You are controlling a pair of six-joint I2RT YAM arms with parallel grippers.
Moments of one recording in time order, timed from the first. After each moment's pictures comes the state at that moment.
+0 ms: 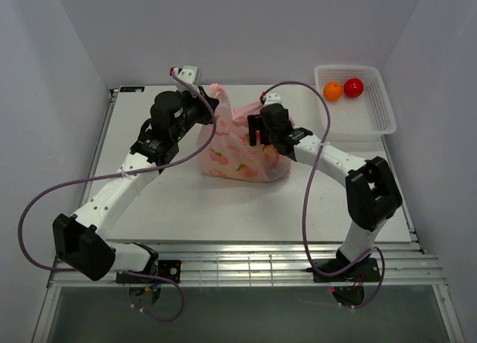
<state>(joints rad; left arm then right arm) -0.49 1.32 1.25 0.00 0.03 -0.24 0.63 1.78 1.34 -0.17 0.24 0.23</state>
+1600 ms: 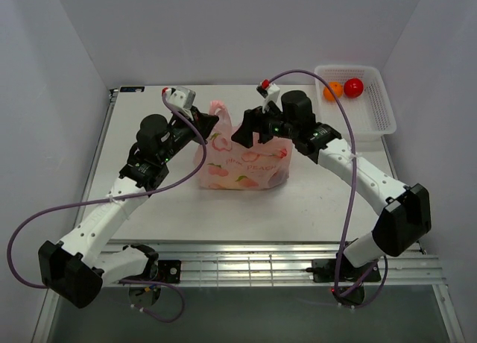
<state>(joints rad) -0.49 1.11 1.02 0.10 0.19 -0.23 0.62 1.48 1.32 -0.18 -0.41 0.26</state>
